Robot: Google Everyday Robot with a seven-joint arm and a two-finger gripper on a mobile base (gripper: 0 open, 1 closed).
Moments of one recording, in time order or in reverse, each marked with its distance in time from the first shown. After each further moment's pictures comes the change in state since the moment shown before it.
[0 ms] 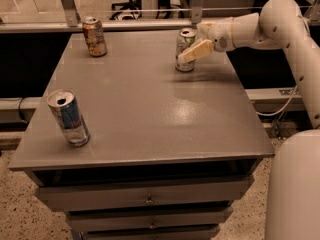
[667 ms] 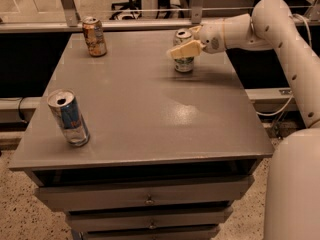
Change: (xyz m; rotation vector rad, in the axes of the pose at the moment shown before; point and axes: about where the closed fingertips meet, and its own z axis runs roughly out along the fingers) arm -0.016 0.035 0.018 -0.122 -0.048 0.029
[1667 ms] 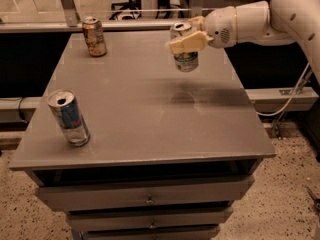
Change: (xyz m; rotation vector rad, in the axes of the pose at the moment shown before) arm -0.058 0.082 -0.038 -0.095 -0.074 -0.012
